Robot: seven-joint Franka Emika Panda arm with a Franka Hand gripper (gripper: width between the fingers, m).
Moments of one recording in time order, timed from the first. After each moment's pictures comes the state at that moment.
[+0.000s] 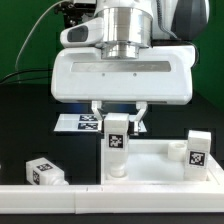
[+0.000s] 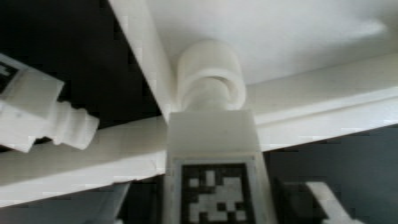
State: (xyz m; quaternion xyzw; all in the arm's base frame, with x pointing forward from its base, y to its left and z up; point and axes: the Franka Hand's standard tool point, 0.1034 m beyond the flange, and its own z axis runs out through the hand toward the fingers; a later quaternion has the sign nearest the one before) arm 0.615 -0.001 0.083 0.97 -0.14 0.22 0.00
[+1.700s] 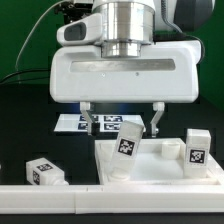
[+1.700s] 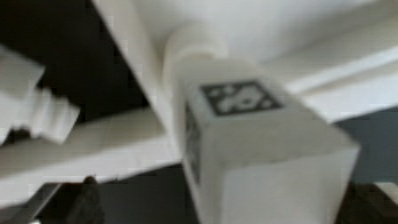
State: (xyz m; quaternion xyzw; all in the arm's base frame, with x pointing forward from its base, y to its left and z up) arm 0.636 0.003 0.091 0.98 -0.14 0.13 -0.02
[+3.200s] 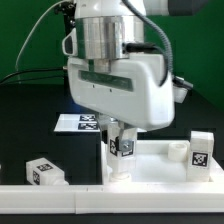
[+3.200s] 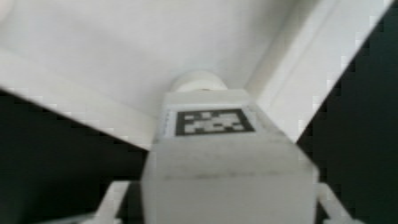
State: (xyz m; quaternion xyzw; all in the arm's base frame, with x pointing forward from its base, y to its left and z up) arm 0.639 -0.011 0.078 0.82 -0.57 0.01 -0.05
